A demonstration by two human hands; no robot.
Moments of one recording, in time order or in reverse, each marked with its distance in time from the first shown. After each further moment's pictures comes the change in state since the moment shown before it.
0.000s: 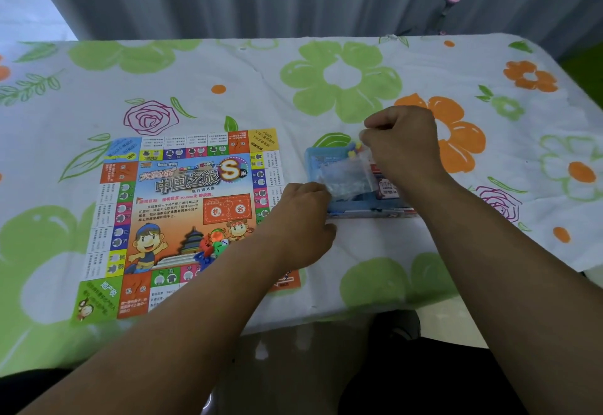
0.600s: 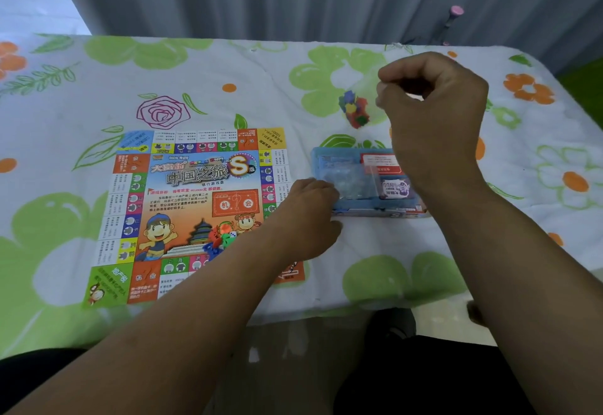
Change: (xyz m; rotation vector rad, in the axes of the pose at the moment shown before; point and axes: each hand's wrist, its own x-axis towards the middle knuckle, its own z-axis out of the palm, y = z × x) left_hand -0.003 -0.004 -0.001 -0.027 0.009 0.040; right_hand -0.035 -0.056 -0.018 0.203 0.219 -0.382
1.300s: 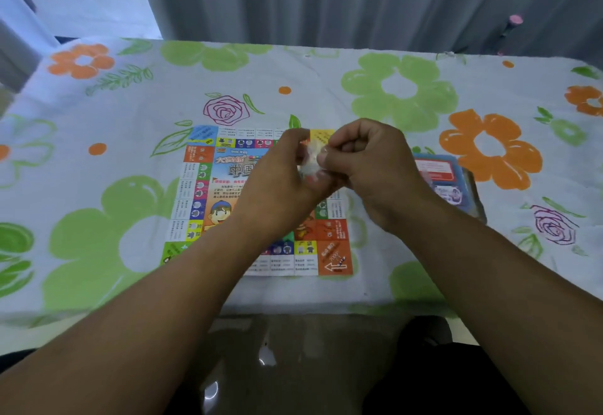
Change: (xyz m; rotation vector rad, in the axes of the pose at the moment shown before) left_hand -0.063 -0.042 -0.061 -0.403 0.511 -0.209; right_hand -0.062 -0.024 0.077 0.327 -0.484 0.476
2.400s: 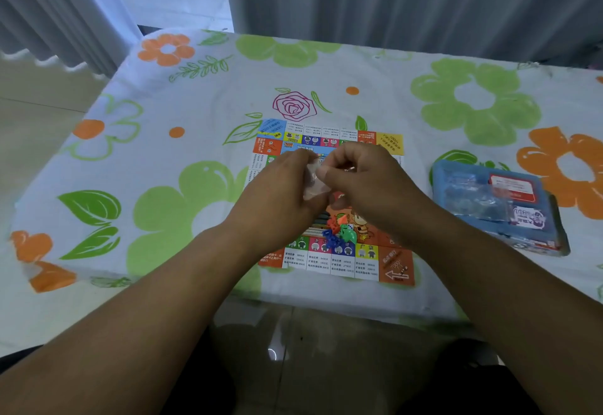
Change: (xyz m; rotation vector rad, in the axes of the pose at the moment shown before) left_hand -0.028 -0.054 -0.073 0.251 -0.017 0.023; right_hand -0.005 0.008 0.078 -0.373 -0.355 -0.072
